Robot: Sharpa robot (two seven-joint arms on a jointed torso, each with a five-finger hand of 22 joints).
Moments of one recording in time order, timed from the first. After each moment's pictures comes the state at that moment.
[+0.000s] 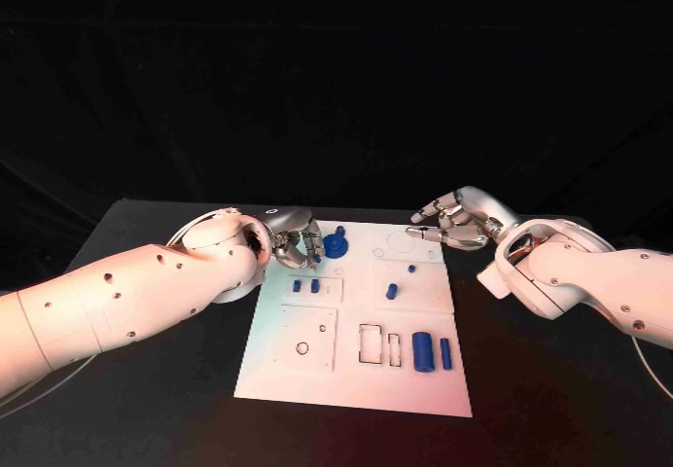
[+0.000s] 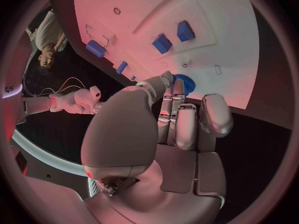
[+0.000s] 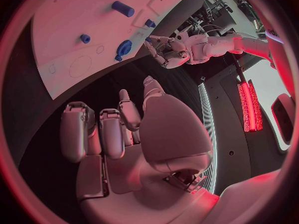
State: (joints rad) left arm 1.21 -0.67 0.04 1.40 -1.47 -0.11 -0.18; left_hand 1.43 -0.18 0.58 0.02 0.05 1.13 0.12 0.17 0.20 1.19 0.05 0.26 0.16 1.47 -0.02 1.35 1.19 0.11 1.38 0.07 1.28 1.16; right arm 1.30 -0.97 -0.12 1.62 -0.93 -0.49 0.00; right_hand 1.33 -0.06 -0.07 0.27 0.30 0.97 0.14 0.16 0.16 1.31 0.06 1.26 1.25 1.47 0.00 1.45 1.31 0.05 1.44 0.09 1.35 1.31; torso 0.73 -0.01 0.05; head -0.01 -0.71
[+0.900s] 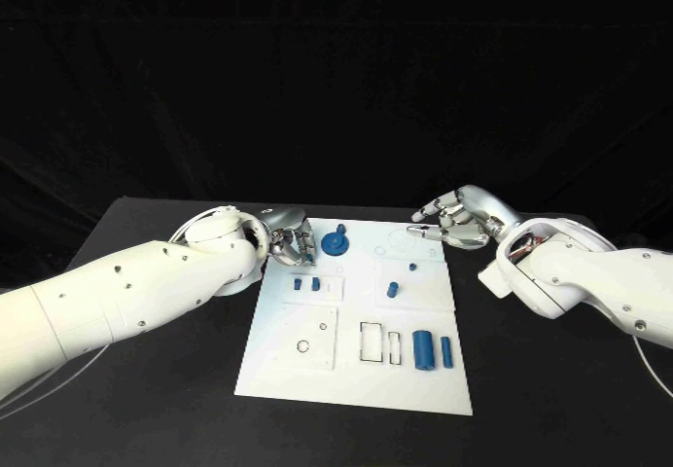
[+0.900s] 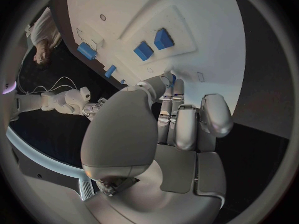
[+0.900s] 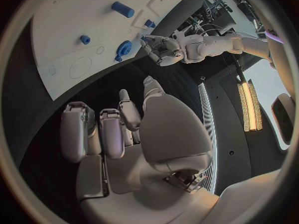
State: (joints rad) left arm 1.20 -0.64 0.04 1.31 -1.45 -0.08 -0.20; left_hand 1.42 -0.19 0.58 0.02 0.05 1.13 0.12 0.17 0.20 1.19 0.05 0.26 0.16 1.47 -0.02 1.35 1.18 0.11 1.38 0.07 1.28 1.16; right arm 1.30 -0.97 -0.12 1.62 -0.93 -0.49 0.00; right_hand 1.33 -0.06 -0.07 0.27 0.30 0.97 0.14 0.16 0.16 1.31 0.06 1.26 1.25 1.47 0.00 1.45 1.31 0.05 1.44 0.09 1.35 1.31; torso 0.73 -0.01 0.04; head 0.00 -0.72
